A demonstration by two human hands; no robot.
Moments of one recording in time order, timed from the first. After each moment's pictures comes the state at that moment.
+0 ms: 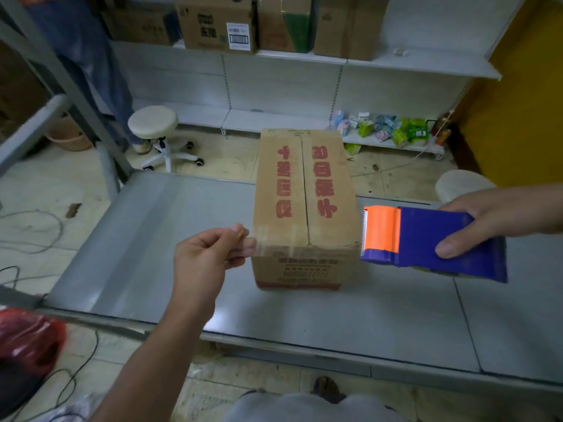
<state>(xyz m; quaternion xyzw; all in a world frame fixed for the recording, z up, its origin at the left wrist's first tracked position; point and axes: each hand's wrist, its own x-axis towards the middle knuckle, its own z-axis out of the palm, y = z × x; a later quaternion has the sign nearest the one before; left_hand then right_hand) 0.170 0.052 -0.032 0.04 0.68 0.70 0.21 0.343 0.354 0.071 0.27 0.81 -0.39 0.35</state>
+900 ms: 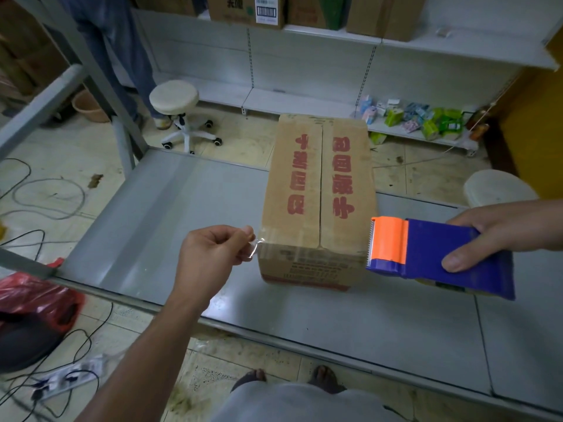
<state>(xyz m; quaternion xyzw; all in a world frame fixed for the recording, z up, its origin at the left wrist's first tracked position) 0.155 0.052 -0.058 0.07 0.78 0.60 0.19 0.319 0.373 0.041 0.25 0.78 -0.38 0.42</state>
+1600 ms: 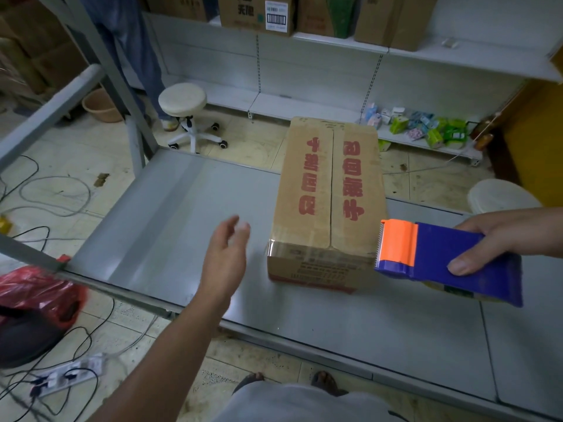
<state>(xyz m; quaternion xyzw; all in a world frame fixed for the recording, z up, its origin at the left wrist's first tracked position) 0.158 0.057 -0.081 0.01 0.77 0.60 0.20 0.318 0.367 0.041 0.28 0.78 -0.36 0.43</state>
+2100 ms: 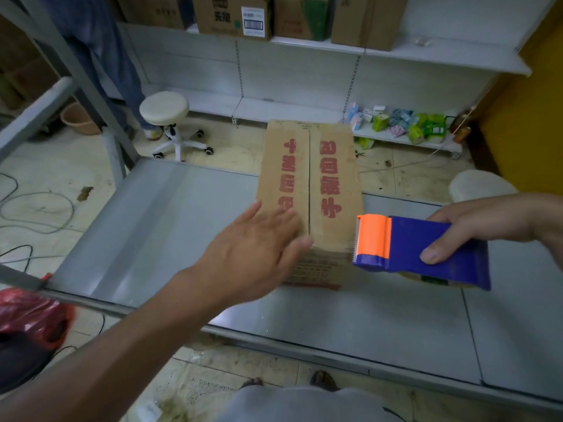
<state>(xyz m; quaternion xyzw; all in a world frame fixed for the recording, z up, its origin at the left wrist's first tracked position) 0.172 0.086 -0.019 0.57 0.81 0.13 0.04 0.322 0.365 0.044 0.28 0.79 -0.37 0.41</state>
